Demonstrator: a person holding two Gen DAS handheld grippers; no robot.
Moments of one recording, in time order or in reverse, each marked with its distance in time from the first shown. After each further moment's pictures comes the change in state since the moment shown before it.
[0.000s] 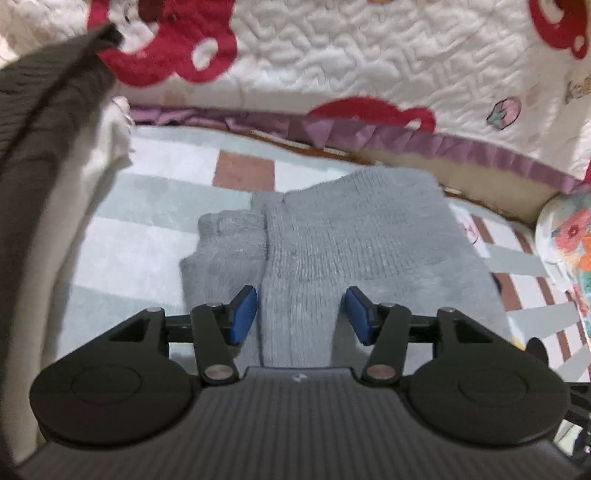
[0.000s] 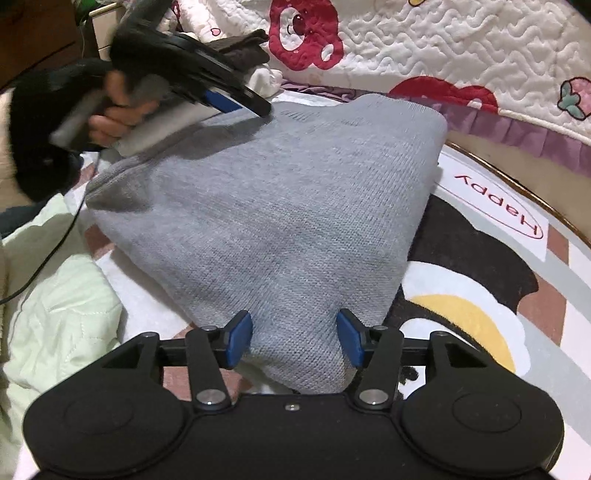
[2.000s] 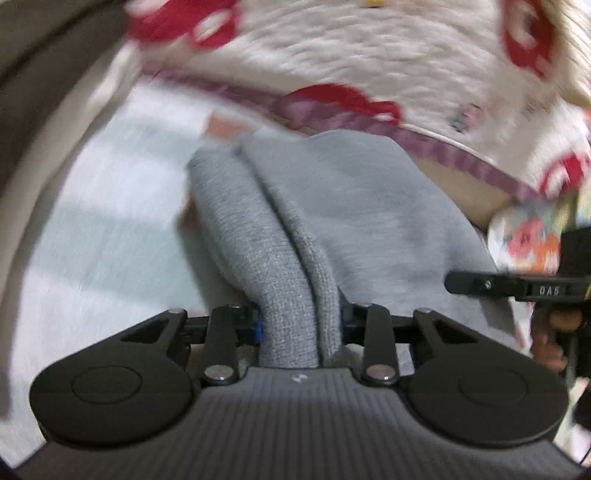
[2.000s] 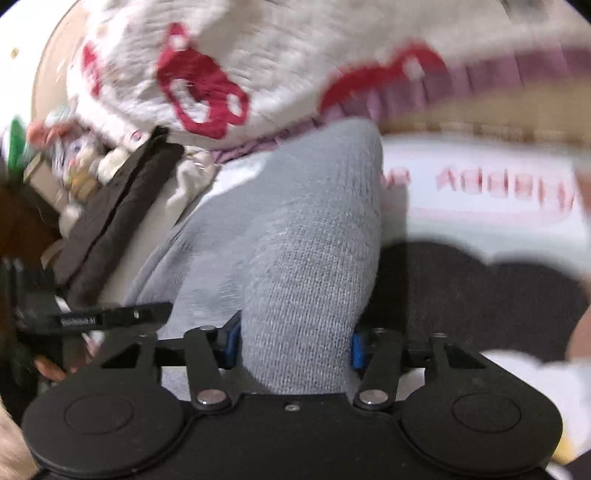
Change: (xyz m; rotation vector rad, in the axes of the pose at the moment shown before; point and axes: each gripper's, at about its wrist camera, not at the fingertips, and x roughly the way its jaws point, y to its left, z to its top) left arm -0.038 0.009 -0.058 -0.080 -0.069 -0.205; right arm 0.054 -0.076 0.070 0.402 -0.117 0.122
